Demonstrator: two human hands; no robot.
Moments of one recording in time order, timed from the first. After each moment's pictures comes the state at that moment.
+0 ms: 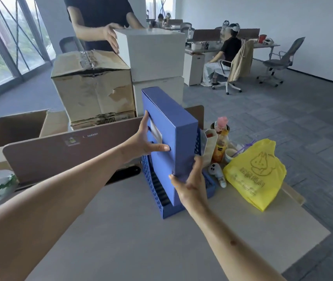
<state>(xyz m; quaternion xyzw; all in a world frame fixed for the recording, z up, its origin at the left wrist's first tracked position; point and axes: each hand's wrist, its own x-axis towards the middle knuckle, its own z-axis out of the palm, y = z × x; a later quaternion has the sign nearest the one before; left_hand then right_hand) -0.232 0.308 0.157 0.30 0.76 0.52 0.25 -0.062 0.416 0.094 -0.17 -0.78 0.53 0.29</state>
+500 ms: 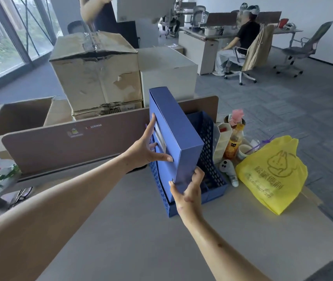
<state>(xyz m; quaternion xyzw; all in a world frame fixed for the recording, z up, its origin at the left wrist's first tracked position) -0.245 0.299 0.102 0.32 0.75 0.53 0.23 -0.093 0.406 0.018 -0.19 -0.74 0.58 0.27</state>
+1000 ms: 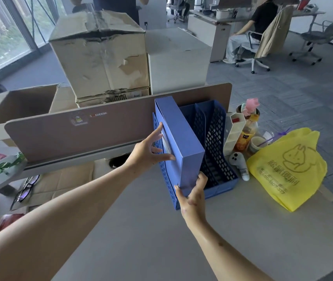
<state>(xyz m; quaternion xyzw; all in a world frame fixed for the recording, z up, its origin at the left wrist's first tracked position) -0.242 0.287 0.056 0.24 0.82 0.49 0.18 -0.097 0.402 -0.041 -0.21 -0.73 0.61 0.23</state>
